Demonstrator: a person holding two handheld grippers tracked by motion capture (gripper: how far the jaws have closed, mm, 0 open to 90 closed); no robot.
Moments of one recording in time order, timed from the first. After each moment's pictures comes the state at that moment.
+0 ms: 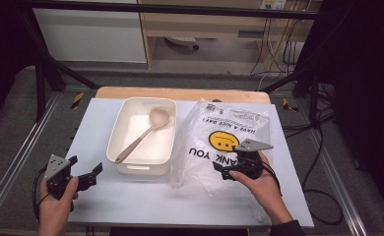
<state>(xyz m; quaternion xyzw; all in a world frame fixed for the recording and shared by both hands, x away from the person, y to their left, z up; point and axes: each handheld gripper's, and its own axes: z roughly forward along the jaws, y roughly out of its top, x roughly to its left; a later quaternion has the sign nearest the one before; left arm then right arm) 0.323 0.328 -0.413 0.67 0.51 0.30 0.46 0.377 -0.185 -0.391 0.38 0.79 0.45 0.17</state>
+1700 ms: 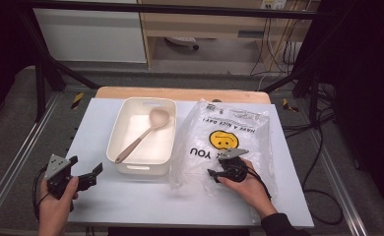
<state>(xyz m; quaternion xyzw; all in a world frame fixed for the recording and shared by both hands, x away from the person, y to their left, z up) 0.324 0.328 -0.414 0.67 0.51 0.30 0.46 0.398 -0.164 -0.456 0.36 0.85 0.36 0.15</state>
